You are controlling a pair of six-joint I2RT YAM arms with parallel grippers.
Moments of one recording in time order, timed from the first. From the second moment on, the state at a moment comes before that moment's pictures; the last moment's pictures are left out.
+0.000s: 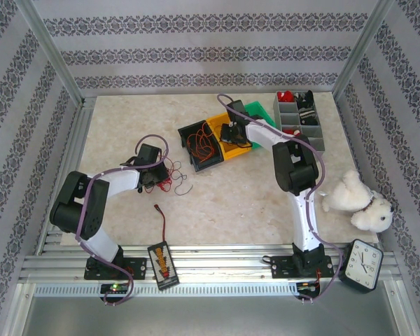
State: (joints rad) left arm -0.27 1.67 0.79 -0.16 0.06 -0.71; right arm 0.38 2.26 1.73 -0.50 -0.08 0.52
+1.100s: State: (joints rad) left arm -0.26 1.62 0.71 -0.06 0.24 -0.65; right arm 0.81 1.81 1.28 -0.40 -0.16 0.24
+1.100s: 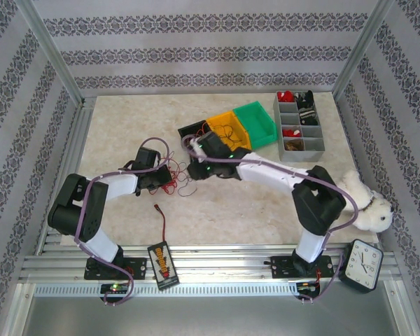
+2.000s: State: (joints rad) left arm -0.27 1.61 0.69 -0.05 0.26 -0.65; right arm 0.77 2.03 1.38 -0.41 -0.23 0.22
